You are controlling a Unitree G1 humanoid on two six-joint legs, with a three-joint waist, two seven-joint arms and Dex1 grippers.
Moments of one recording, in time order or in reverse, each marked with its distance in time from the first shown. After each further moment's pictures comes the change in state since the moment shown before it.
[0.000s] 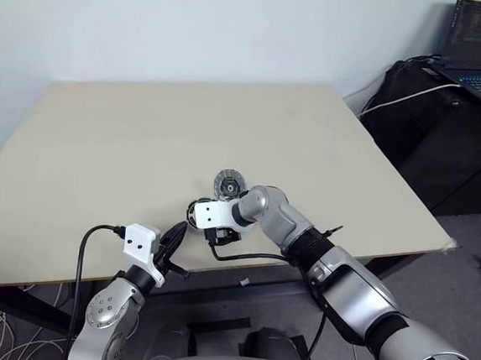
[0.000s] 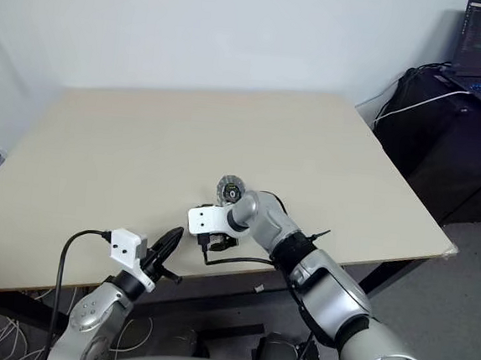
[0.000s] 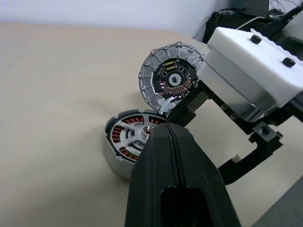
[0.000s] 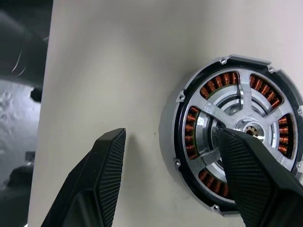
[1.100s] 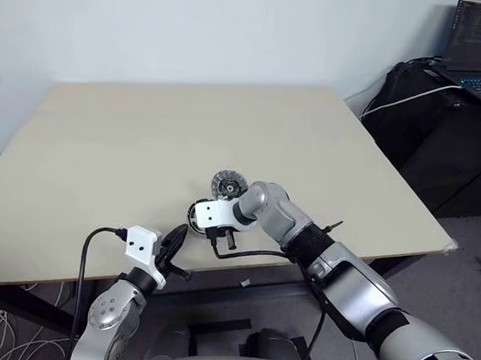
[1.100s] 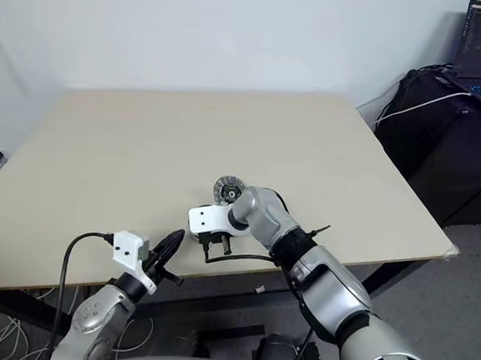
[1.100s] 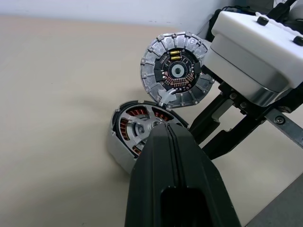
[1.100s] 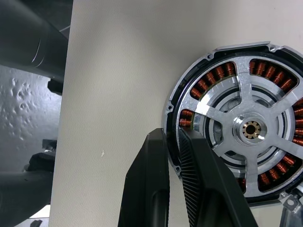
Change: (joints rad) left arm 0.002 -0.007 -0.008 0.022 0.000 -0.005 0.008; right arm -0.015 -0.005 0.009 -0.014 -0.007 0.053 0.062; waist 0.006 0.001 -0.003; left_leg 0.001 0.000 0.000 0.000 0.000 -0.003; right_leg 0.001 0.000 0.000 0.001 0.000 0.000
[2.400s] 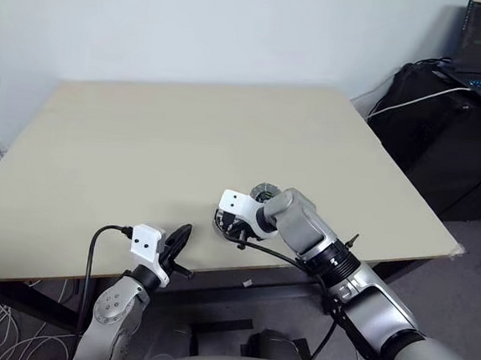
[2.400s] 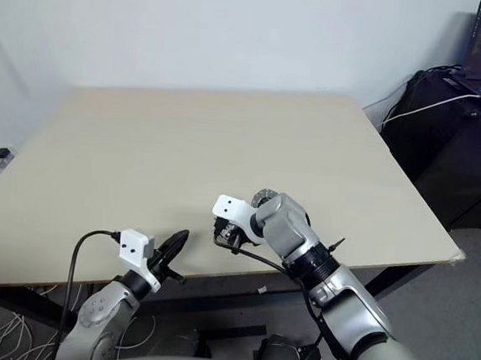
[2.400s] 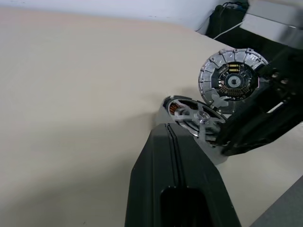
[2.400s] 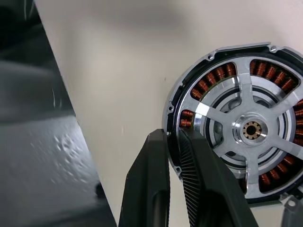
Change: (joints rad) left arm -0.039 -0.005 -0.004 0.058 0.000 0.000 -0.022; right arm 0.147 -0.101 -0.112 -0.404 0.142 0.680 -0.046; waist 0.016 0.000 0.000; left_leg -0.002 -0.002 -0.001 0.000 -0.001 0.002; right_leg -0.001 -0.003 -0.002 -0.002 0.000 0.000
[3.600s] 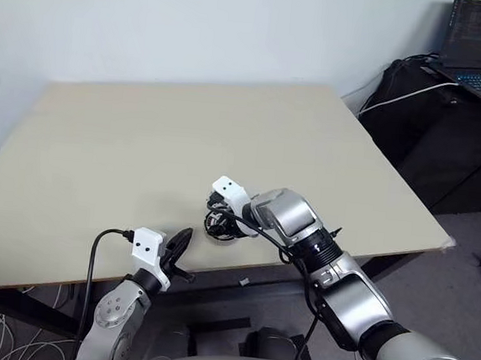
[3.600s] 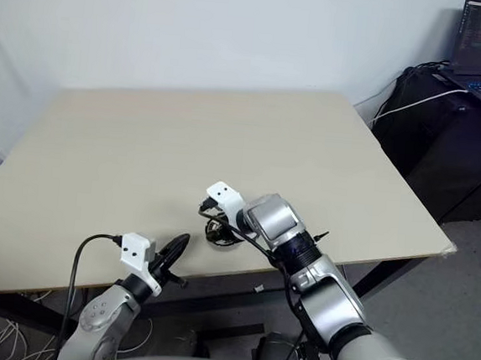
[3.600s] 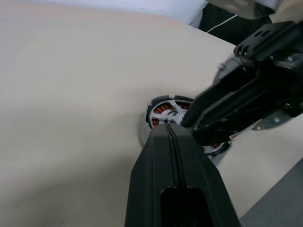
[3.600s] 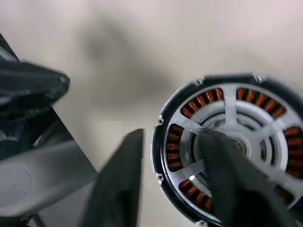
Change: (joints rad) left arm 0.018 -0.009 -0.008 0.005 0.006 0.000 0.002; right arm -0.074 0.164 -0.144 0.121 0.309 0.220 -0.307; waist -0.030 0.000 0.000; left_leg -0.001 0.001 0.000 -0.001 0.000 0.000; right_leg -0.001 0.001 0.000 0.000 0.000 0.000
